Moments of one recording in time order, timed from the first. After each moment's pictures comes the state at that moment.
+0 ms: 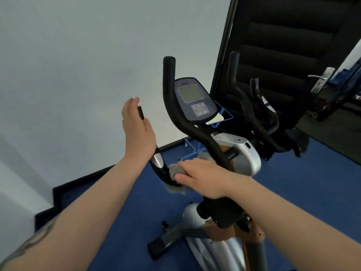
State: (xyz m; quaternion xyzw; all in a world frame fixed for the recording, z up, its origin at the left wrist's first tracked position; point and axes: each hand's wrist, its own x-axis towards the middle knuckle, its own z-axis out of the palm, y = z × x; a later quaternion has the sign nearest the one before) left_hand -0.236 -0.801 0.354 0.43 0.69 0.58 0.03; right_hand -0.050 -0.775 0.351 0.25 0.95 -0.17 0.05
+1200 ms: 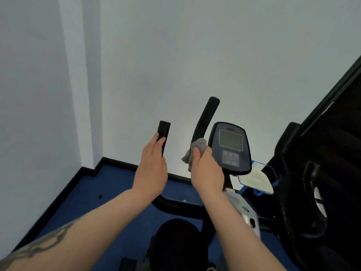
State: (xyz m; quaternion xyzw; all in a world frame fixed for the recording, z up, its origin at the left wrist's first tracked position) left_hand -0.157 -0.815 0.325 0.30 0.81 0.49 -0.10; right_hand -0.098 -0.687 0.358 0.36 0.89 -0.18 -0.21
